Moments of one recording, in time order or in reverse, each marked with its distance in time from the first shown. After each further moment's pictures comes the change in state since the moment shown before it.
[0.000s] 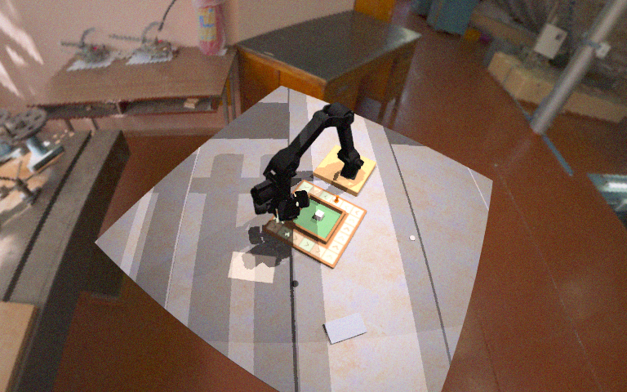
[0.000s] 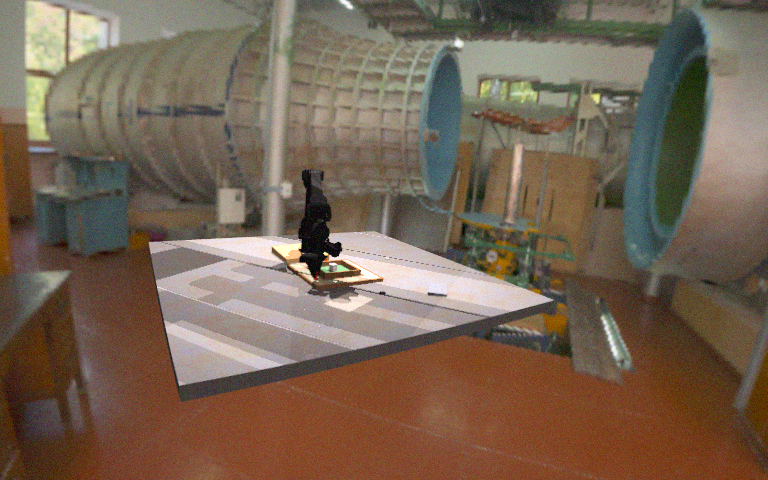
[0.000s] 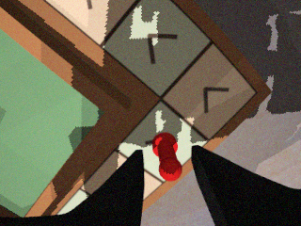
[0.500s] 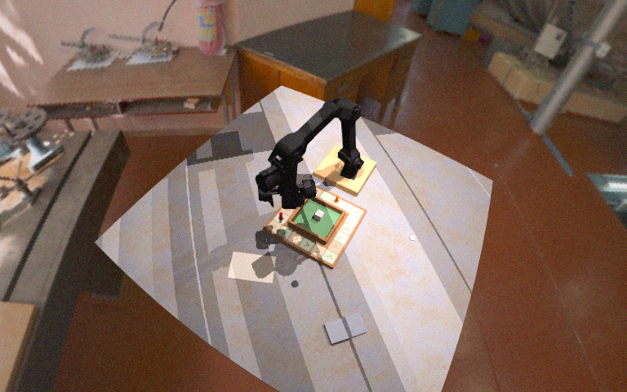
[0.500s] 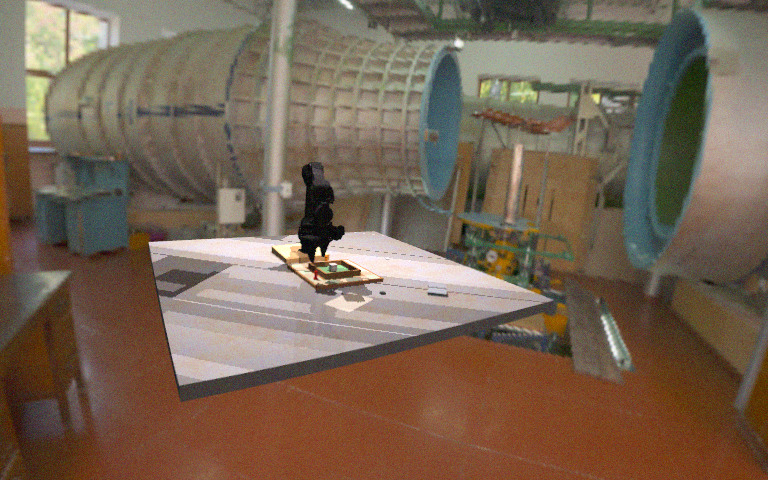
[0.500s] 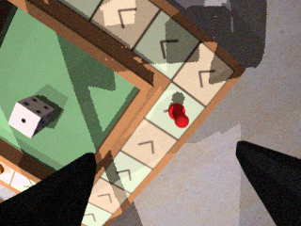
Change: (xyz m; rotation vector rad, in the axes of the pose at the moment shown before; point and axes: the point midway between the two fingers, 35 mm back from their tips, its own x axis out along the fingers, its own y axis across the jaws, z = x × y) arm -0.062 0.017 0.000 0.099 0.001 0.008
